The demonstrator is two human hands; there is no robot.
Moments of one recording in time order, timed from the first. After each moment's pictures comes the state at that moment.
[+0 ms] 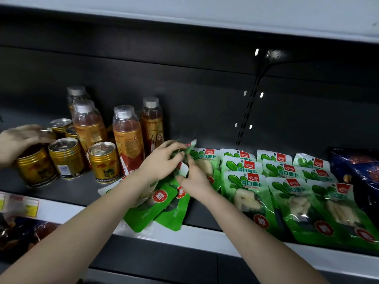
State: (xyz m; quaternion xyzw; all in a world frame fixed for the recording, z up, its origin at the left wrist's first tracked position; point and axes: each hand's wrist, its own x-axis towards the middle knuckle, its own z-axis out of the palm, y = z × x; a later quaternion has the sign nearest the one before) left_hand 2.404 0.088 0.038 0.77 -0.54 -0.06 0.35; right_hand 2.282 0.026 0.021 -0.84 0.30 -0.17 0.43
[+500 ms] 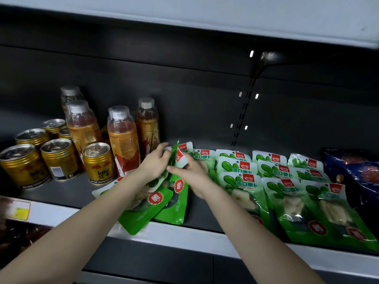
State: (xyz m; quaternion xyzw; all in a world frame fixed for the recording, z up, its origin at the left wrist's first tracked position) left_hand 2.408 0.079 0.031 0.81 -0.42 -0.15 0.39; right_hand 2.290 0.019 0.029 -0.74 0.33 -0.17 0.57
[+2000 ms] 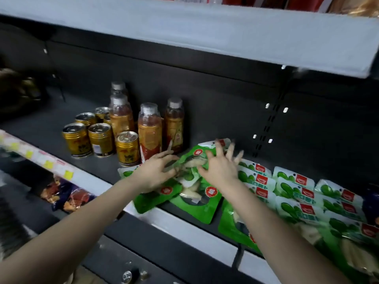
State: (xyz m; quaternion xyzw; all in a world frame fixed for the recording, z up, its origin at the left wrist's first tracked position) left_hand 2.381 0.145 0.039 0.86 -0.45 -0.06 0.23; right_hand 2.269 -0.027 0.056 -0.96 0.26 -0.07 -0.06
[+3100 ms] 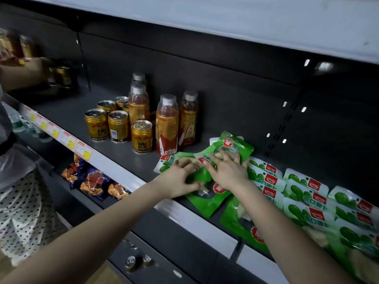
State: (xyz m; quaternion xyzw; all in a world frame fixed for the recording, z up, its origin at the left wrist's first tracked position) left_hand 2.325 0.134 0.016 0.85 -0.46 -0.07 0.23; right_hand 2.257 -0.037 0.036 -0.98 0.21 0.02 0.00
